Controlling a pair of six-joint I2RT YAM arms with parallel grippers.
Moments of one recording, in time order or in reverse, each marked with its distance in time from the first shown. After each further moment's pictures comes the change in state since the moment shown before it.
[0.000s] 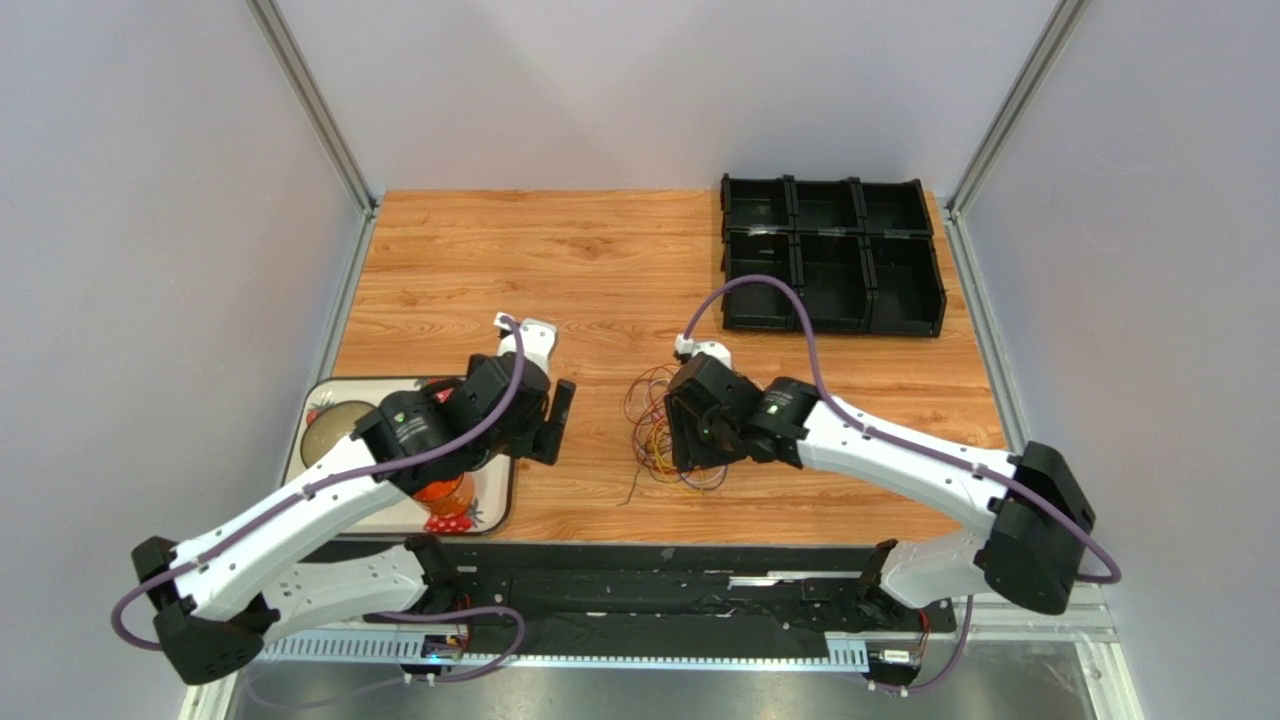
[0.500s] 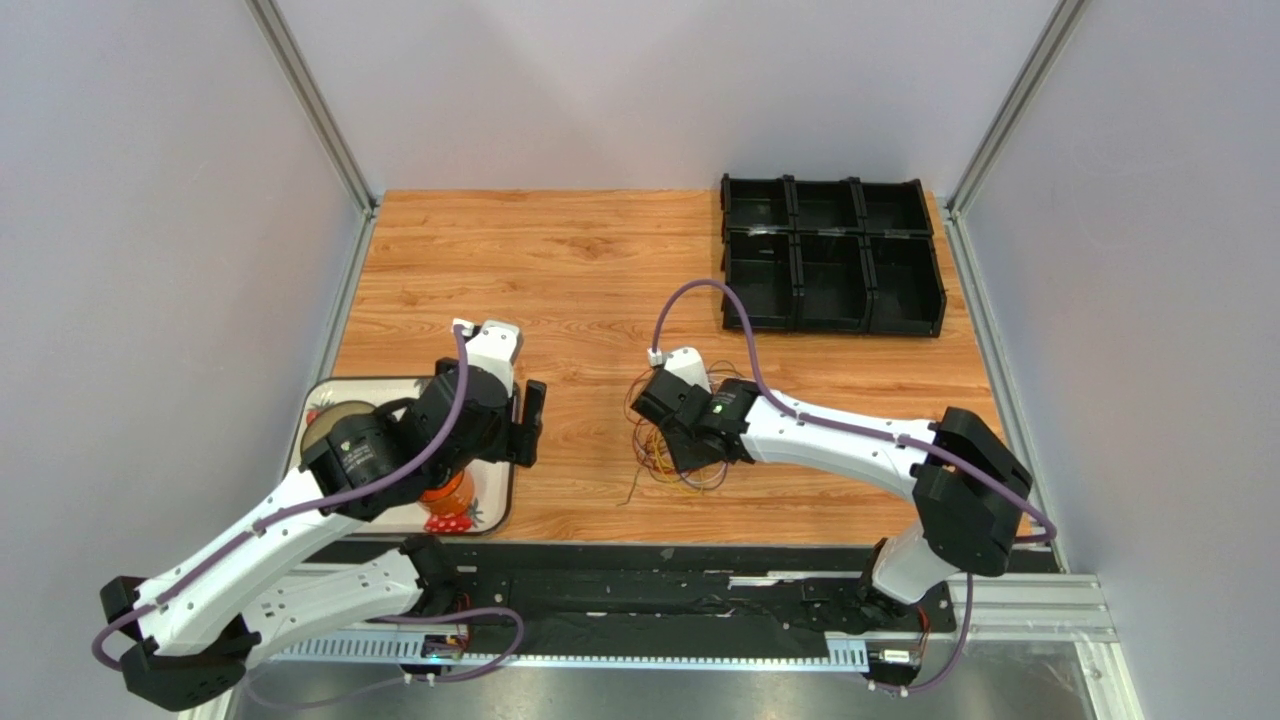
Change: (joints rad) left arm 0.000 -0.167 -0.015 -0.015 -0.040 0.001; right arm 0.071 0.224 0.061 -0.038 0.236 -0.057
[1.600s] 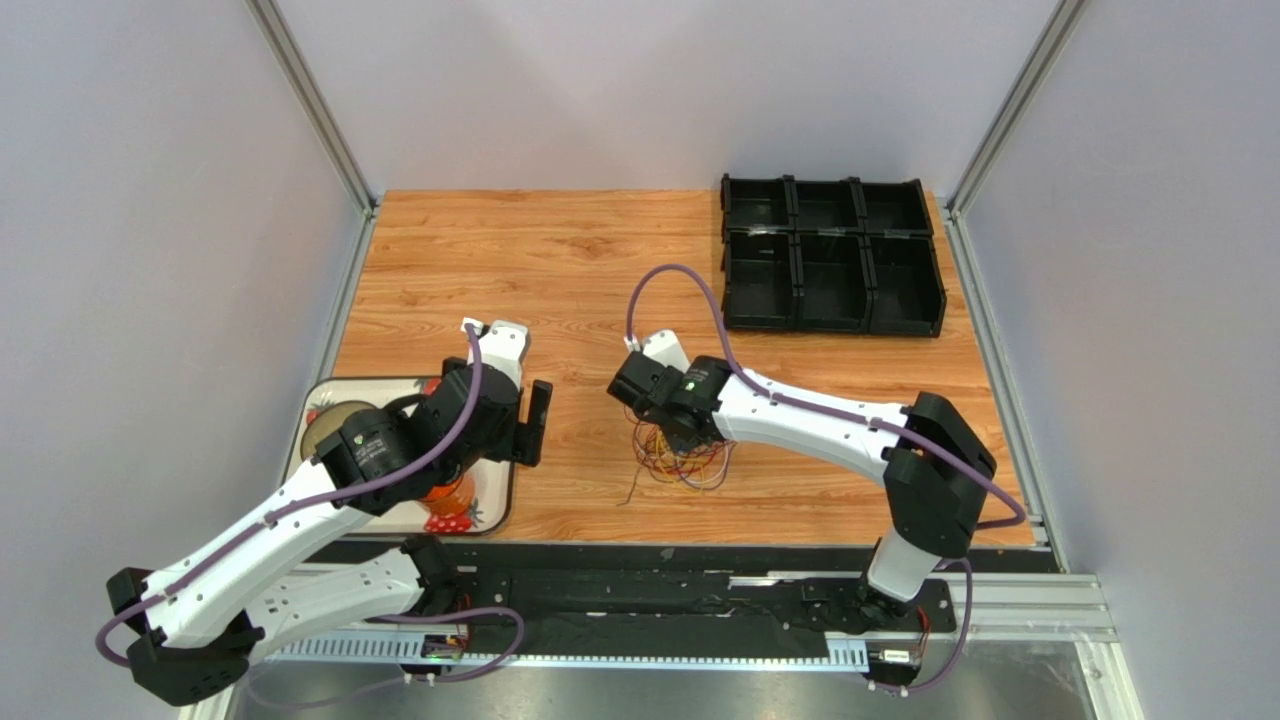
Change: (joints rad) left arm 0.000 0.031 -0.004 0.000 -0.002 0.000; right arm 0.000 0.124 0.160 -0.127 0.079 -0.093
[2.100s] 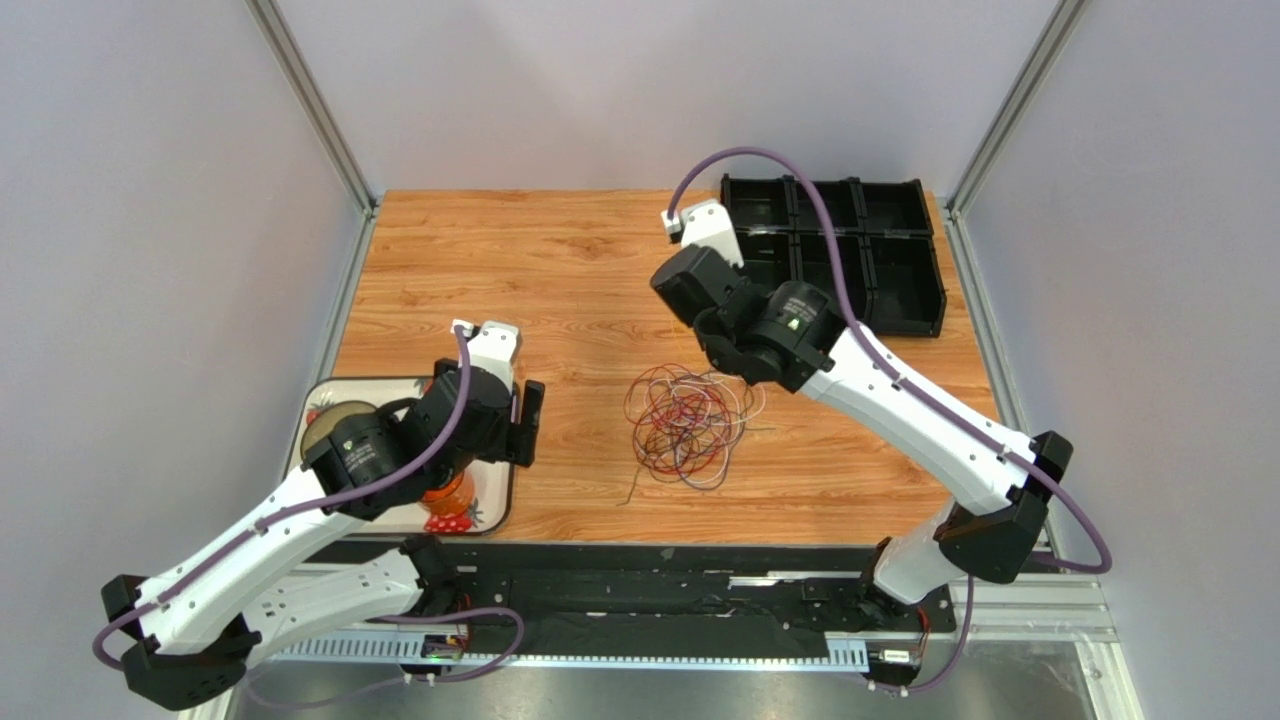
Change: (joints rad) left arm 0.000 -0.023 0.000 -0.008 -0.017 -0.004; right arm -0.056 -0.158 0.484 -0.188 0.294 -0.203
